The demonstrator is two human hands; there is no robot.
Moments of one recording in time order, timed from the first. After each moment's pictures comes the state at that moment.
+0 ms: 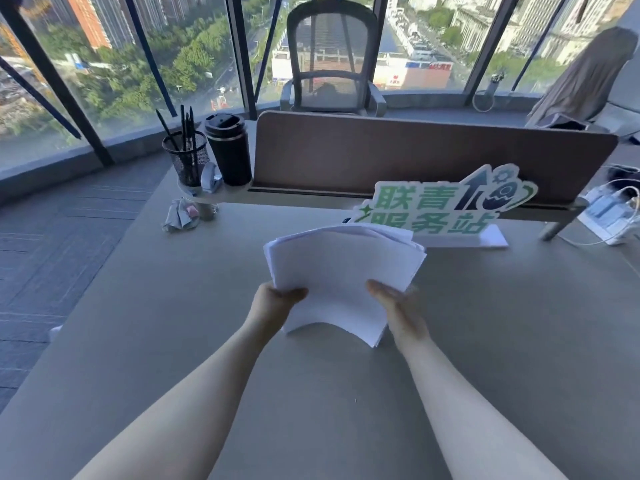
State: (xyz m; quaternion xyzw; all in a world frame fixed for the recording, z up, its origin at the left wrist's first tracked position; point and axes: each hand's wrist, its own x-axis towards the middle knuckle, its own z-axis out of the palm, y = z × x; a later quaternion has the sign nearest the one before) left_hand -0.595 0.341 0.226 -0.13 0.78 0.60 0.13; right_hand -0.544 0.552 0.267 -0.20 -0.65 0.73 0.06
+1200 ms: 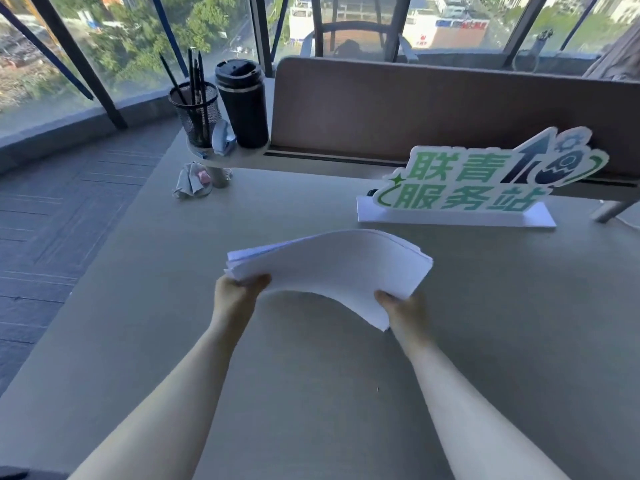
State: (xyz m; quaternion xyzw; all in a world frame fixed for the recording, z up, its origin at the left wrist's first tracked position) left_hand -0.589 0.277 0.192 -0.22 0.73 0.65 0.00; right_hand -0.556 0.534 0.185 -0.25 -0.72 0.64 0.00
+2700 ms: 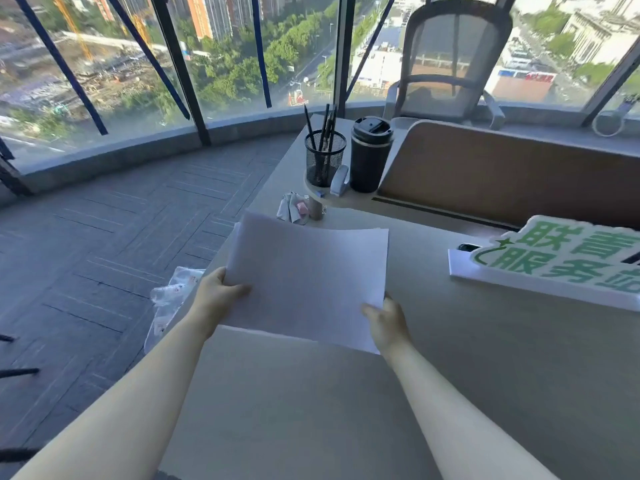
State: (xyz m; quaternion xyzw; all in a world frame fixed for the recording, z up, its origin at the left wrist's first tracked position) left_hand -0.612 0.058 0.228 -0.25 0.77 0.58 0.01; right_hand -0.621 0.339 0.209 -0.13 -0.79 0.60 -0.10
